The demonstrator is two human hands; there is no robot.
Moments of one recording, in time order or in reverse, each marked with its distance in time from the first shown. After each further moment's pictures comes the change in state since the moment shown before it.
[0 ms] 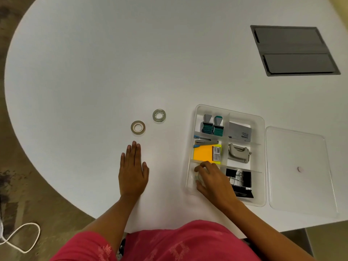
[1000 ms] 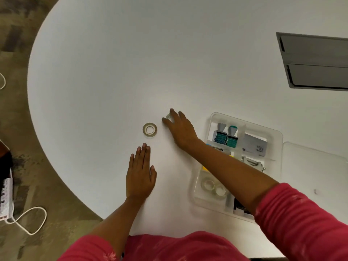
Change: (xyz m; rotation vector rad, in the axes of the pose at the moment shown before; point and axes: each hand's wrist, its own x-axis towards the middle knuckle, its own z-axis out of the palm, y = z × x) left_hand 0.001 0.003 -0.003 -0.009 -0.011 -0.027; right_hand 0.205 -0.057 0.010 -0.105 -0.087 -0.189
